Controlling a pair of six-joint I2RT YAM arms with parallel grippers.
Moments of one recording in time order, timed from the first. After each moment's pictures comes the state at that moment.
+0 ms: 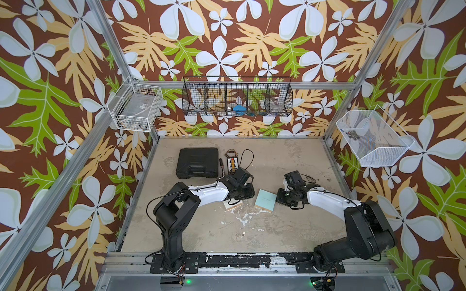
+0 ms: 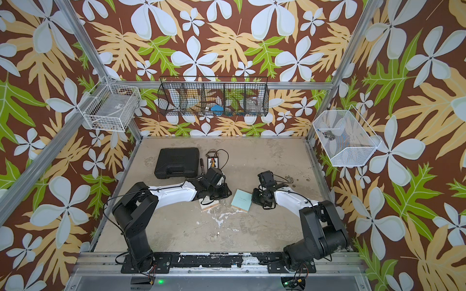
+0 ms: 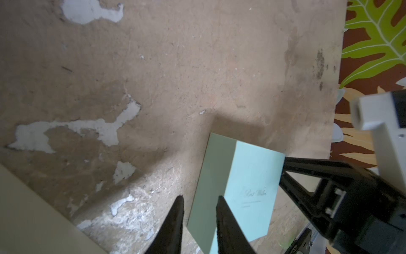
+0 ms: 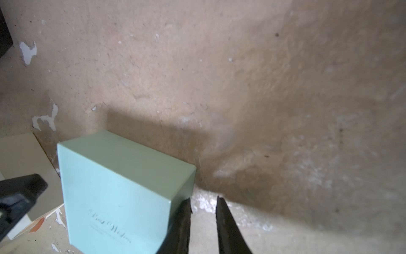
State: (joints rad) left arm -0.76 1.84 1.10 -0.17 0.22 -0.87; right arm 0.31 1.51 0.76 -0.43 -0.19 0.57
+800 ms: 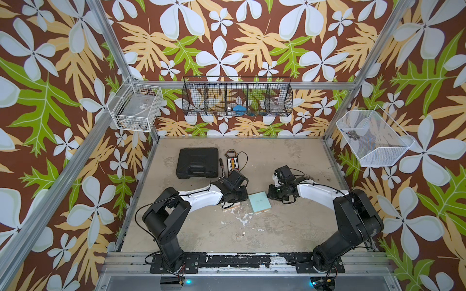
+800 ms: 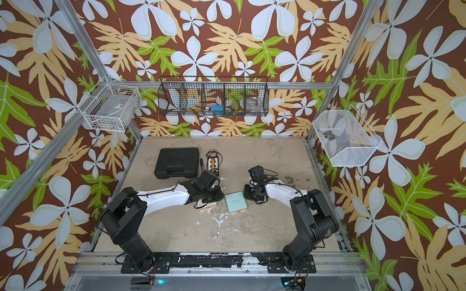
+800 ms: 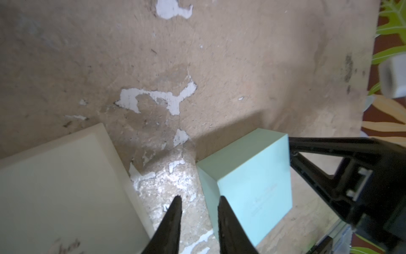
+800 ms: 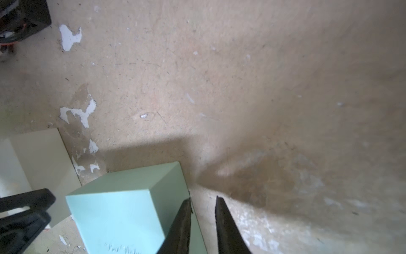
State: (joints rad) left arm -0.75 1.70 1.00 -0.24 0.13 -0.88; right arm 0.40 1.60 0.88 -0.45 -0.19 0.50
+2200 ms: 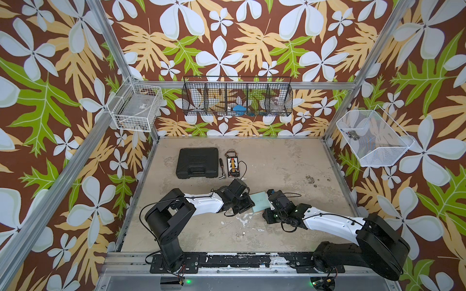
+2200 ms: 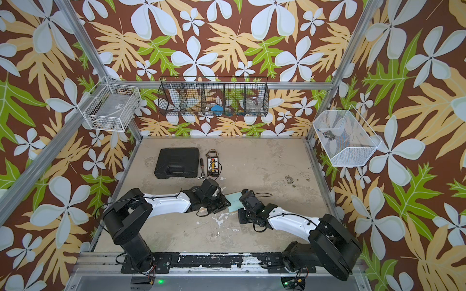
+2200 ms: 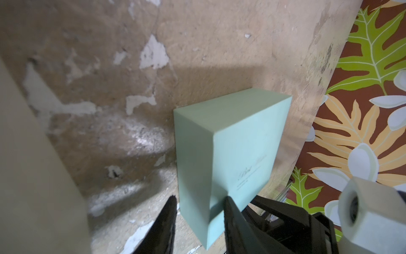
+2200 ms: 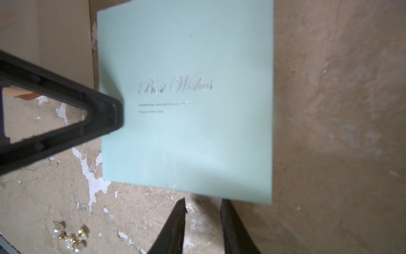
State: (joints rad) left arm -0.81 1.73 0.86 -0.02 0.30 -1.20; right arm 0.74 1.32 0.52 -0.24 -0.04 0.55
